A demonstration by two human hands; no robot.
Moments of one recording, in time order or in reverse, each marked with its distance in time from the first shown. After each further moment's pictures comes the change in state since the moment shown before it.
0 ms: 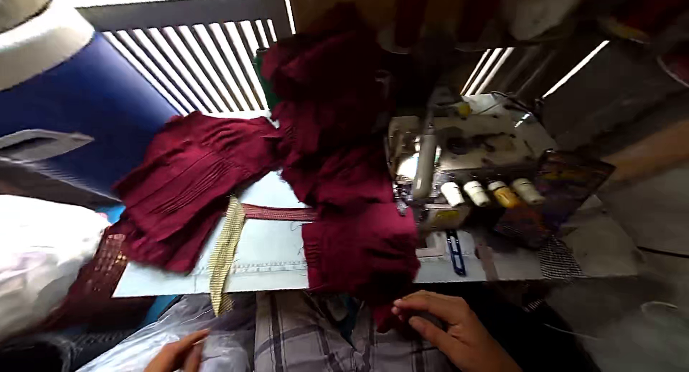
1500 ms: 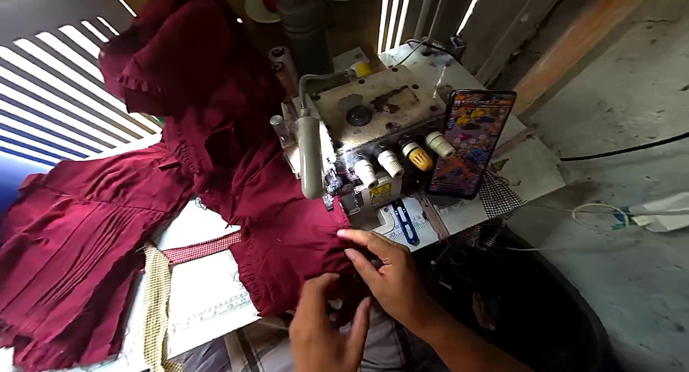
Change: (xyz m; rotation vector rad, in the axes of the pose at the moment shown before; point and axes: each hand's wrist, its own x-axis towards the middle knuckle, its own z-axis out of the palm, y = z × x) left_hand 0.079 0.208 0.183 -0.205 0.015 0.322; right_hand 0.051 0.003 0.017 -0.183 0.599 0.028
